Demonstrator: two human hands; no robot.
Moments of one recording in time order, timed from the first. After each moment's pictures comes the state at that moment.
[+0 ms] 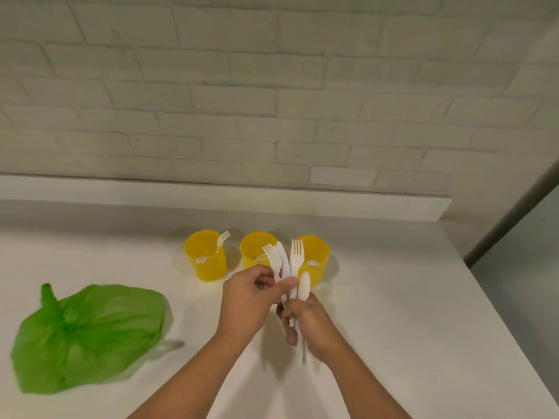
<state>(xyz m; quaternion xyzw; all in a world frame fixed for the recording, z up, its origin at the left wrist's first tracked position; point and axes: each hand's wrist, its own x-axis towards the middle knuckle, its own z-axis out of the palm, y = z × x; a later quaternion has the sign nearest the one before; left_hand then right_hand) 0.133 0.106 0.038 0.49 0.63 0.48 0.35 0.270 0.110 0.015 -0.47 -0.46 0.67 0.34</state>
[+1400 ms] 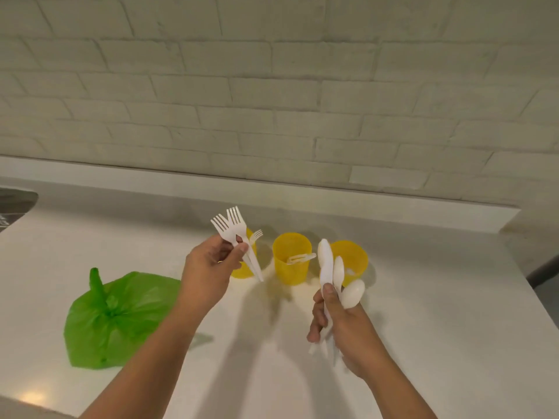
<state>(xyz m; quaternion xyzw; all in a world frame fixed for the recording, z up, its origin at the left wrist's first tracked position) 0.023 0.126 0.057 0.45 0.63 0.55 0.31 0.276 0.116 0.025 -0.47 -0.44 0.66 0.39</state>
